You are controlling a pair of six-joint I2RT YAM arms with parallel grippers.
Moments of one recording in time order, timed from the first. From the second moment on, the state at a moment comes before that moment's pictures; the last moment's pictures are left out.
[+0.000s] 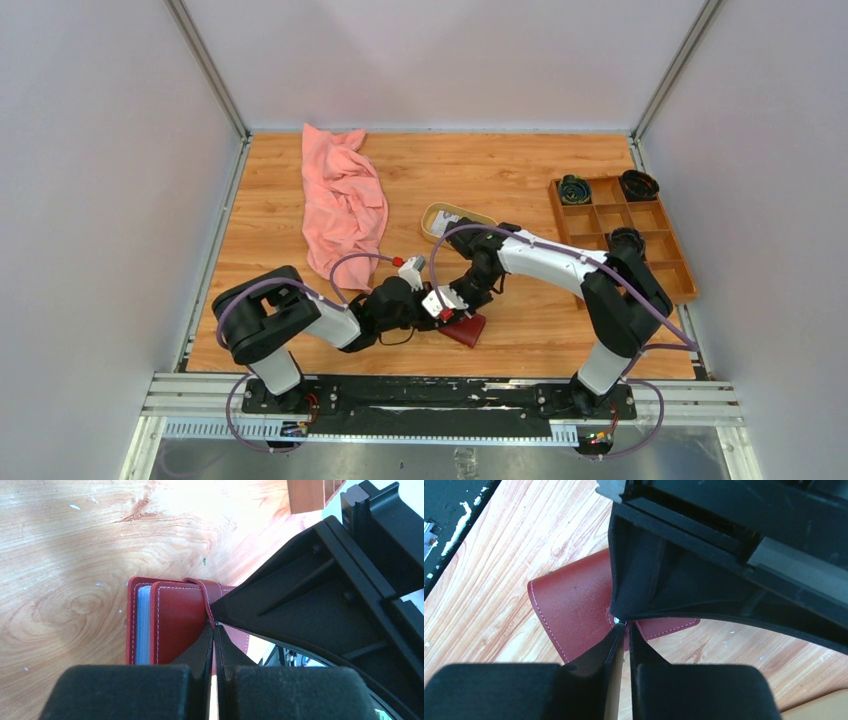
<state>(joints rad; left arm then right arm) -0.97 1.65 0.38 0.83 0.10 -1.03 0.77 1.68 1.09 -0.88 -0.59 -1.53</state>
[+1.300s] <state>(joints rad) -0.95 1.65 0.31 0.94 0.12 -1.08 0.84 1.69 1.14 -0.85 -0.45 -1.21</state>
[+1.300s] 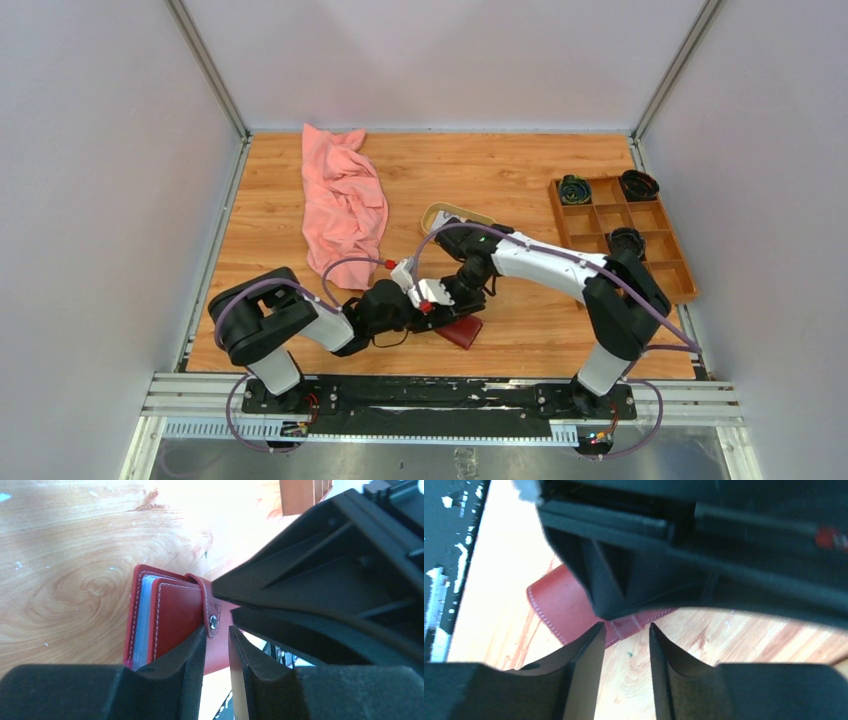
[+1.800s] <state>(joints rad) -0.92 1.46 0.31 0.70 0.08 -1.00 0.63 1.39 1.08 -0.92 -0.64 -1.13</state>
